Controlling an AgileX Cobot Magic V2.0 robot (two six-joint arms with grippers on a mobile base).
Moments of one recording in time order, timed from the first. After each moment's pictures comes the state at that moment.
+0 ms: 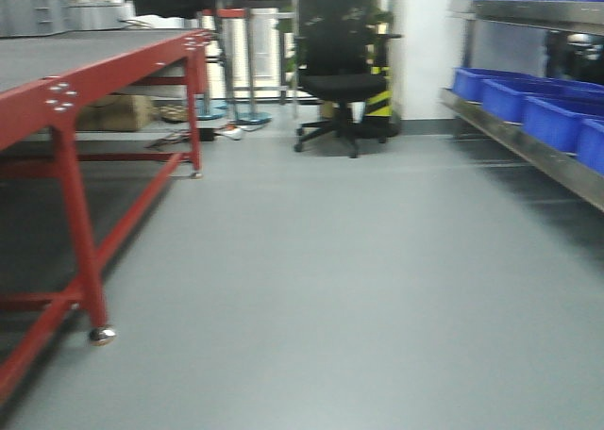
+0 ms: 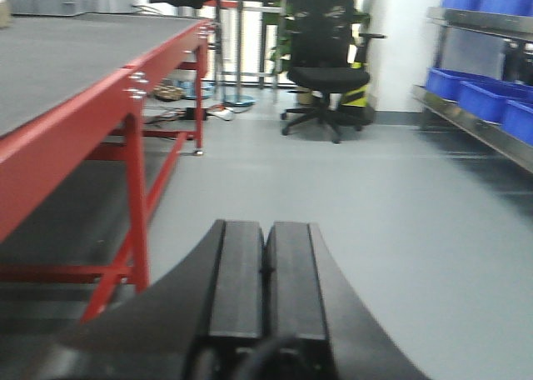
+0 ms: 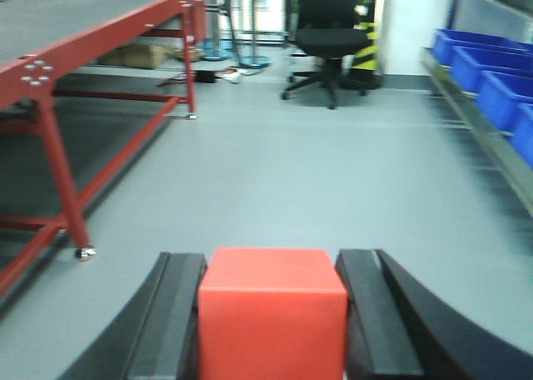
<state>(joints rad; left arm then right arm) -0.09 -0.01 0.03 -0.10 0.03 0.06 0.21 0.10 -0.62 -0.11 0.72 0.15</state>
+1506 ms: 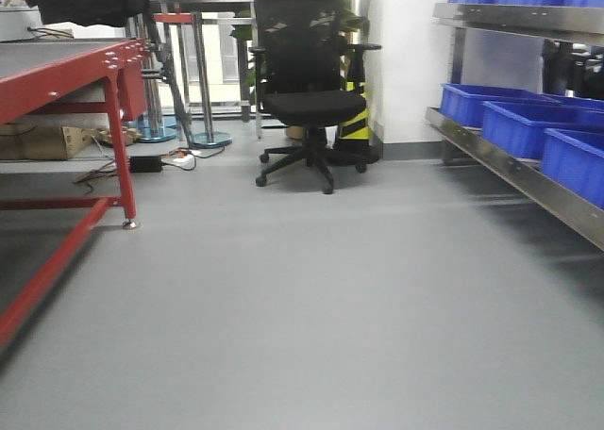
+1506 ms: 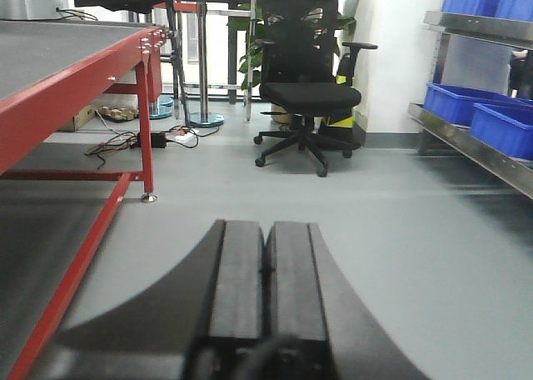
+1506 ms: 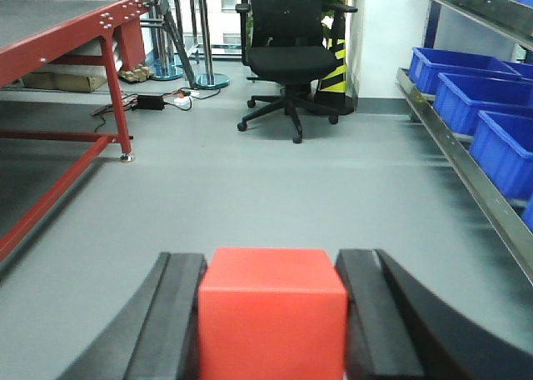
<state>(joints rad) -0.09 -0.01 0.03 -0.10 0.03 0.06 0.21 0.09 -0.62 -0.11 0.73 0.15</state>
